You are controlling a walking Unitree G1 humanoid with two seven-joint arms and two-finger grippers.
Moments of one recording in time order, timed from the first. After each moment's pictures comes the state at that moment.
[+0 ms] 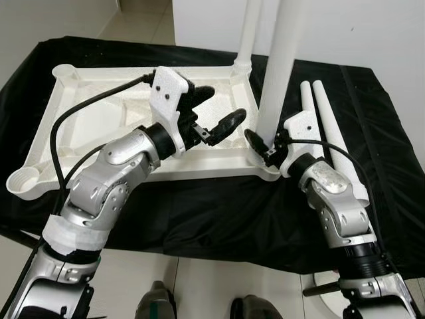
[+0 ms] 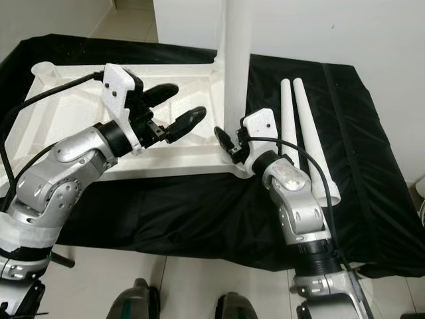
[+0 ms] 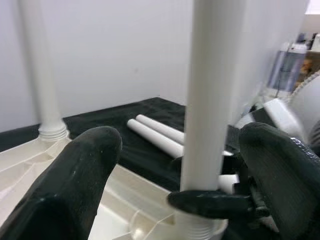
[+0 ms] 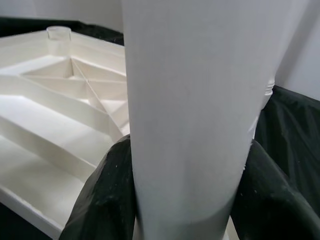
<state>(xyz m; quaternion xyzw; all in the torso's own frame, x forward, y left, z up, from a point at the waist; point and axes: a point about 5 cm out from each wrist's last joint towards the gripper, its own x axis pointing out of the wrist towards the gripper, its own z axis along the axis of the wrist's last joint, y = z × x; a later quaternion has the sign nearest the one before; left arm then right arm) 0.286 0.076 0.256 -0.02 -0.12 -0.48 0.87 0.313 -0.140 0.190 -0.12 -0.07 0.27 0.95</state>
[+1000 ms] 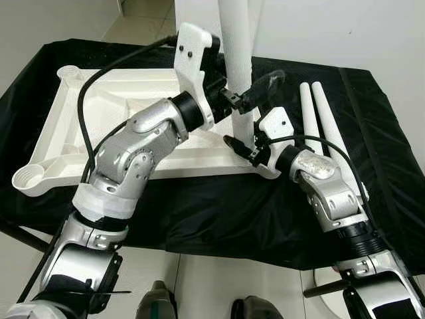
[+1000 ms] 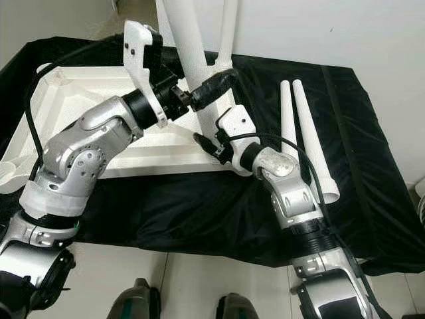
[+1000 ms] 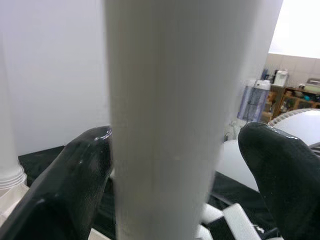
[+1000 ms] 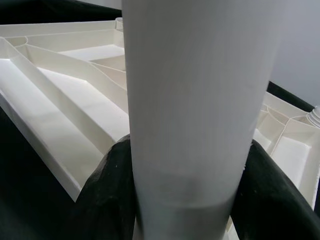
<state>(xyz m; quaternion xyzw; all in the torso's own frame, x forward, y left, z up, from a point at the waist) 0.303 0.047 0.292 -0.08 -0.15 -0.52 0.84 0.322 -0.114 0.192 -0.17 -0.07 0.38 0.90</state>
